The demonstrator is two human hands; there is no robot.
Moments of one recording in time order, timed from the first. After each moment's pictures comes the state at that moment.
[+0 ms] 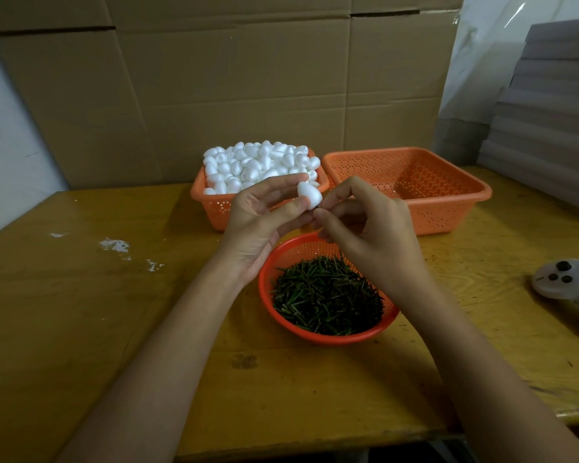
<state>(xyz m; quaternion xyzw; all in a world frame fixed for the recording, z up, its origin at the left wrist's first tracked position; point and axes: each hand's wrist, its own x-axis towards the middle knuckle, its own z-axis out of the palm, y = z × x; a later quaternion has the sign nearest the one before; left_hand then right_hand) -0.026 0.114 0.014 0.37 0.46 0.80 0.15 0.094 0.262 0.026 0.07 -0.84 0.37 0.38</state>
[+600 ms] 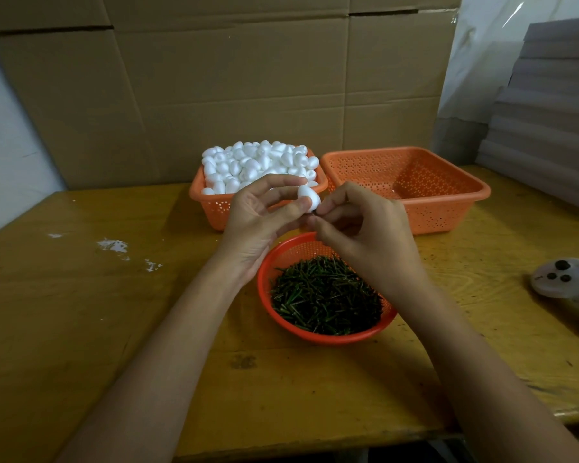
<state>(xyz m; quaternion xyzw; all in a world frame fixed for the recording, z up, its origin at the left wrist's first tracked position) -0.026 0.114 0.013 0.37 0.49 0.78 0.13 0.093 0.261 0.024 0.05 -0.85 0.37 0.37</state>
